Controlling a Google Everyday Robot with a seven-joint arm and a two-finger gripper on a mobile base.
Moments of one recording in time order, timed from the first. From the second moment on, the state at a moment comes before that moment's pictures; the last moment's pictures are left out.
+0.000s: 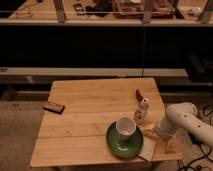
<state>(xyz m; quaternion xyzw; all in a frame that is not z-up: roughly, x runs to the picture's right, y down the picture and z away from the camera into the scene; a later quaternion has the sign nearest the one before) 0.268 0.274 0.776 -0.29 -0.24 -0.34 0.86</state>
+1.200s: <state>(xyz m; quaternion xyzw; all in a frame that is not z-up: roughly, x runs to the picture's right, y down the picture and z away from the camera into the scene) 0.287 0.262 0.785 -0.32 -0.21 -0.34 0.86</state>
